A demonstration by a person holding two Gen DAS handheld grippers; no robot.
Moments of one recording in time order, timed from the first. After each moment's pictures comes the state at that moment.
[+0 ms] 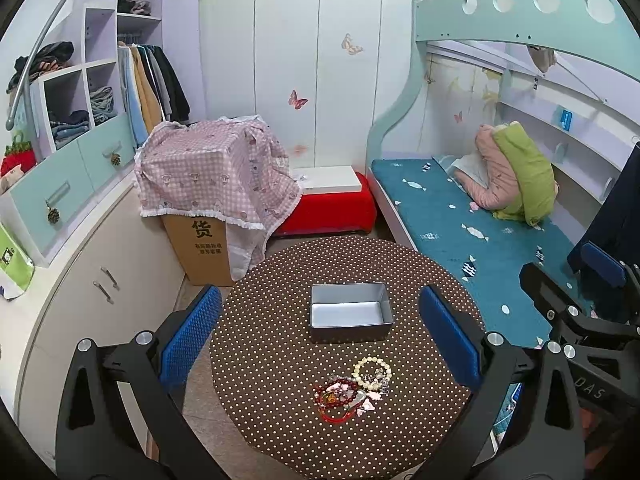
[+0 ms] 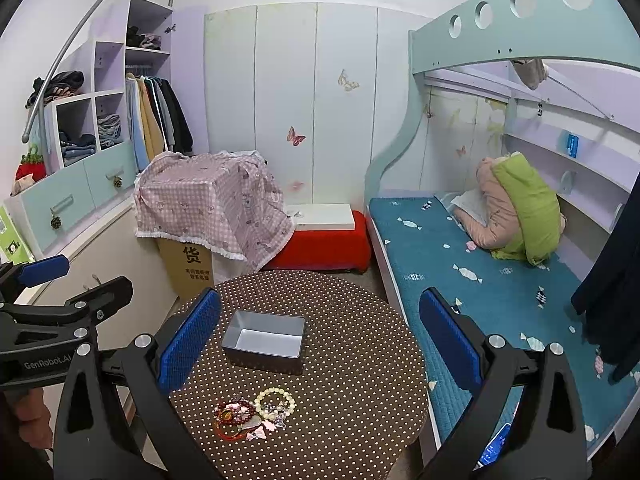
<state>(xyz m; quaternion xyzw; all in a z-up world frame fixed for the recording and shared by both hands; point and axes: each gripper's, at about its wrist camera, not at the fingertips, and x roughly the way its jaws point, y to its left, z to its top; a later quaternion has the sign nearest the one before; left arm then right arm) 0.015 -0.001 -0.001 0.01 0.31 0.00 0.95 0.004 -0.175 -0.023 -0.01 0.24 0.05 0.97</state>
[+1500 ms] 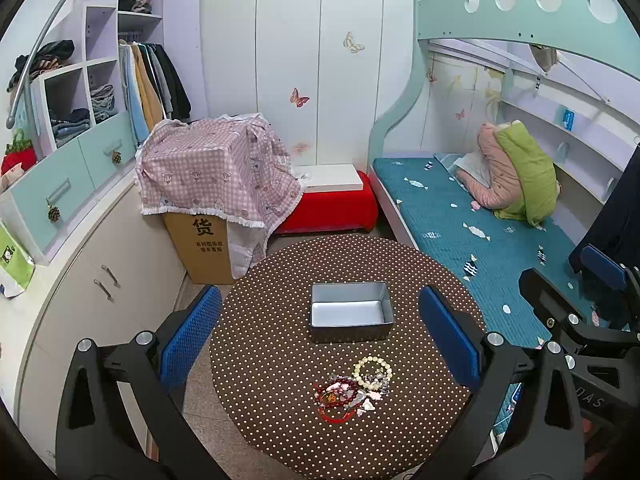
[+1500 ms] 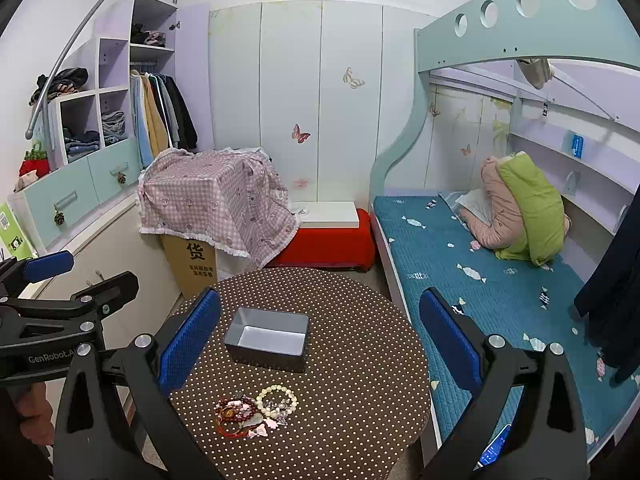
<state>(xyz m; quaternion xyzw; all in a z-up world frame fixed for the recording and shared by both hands) 0.017 -0.003 -0.003 0.01 0.31 0.00 0.95 0.005 -0.177 -0.028 -0.02 0.24 0.06 0.97</state>
